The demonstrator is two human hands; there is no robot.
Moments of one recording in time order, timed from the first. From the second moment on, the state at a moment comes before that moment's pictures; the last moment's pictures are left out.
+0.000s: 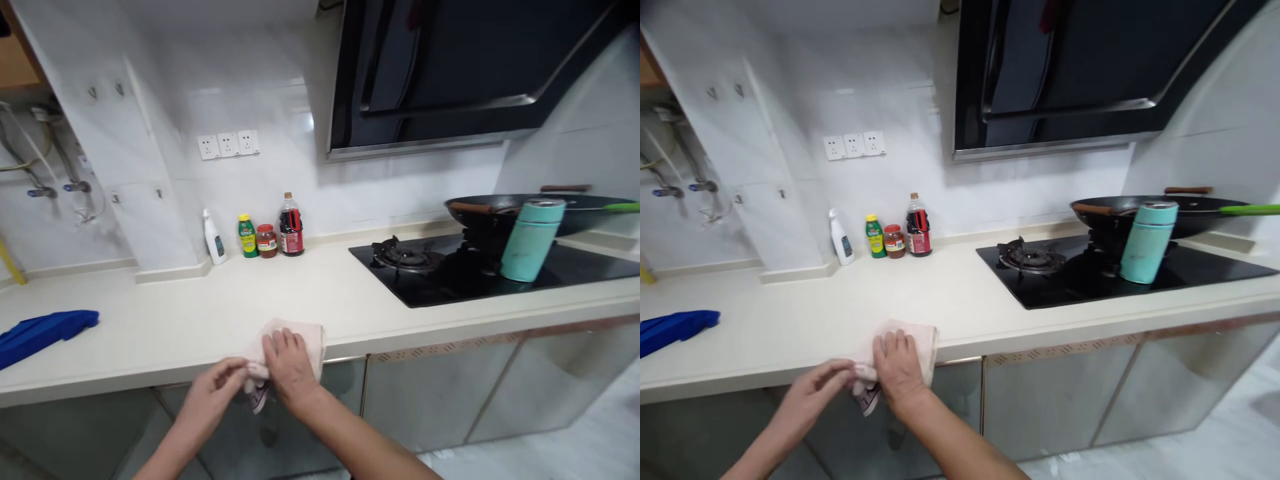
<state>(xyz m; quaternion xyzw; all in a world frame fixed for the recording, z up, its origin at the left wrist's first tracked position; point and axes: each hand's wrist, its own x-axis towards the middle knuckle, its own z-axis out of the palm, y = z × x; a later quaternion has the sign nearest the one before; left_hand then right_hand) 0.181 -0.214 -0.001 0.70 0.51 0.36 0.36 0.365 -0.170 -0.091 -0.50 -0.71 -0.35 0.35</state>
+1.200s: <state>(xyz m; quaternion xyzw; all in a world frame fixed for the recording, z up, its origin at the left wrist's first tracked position) 0.130 -0.069 -0.015 0.85 0.49 0.15 -0.09 0.833 -0.269 -0.128 -0.69 -0.58 -0.34 0.27</state>
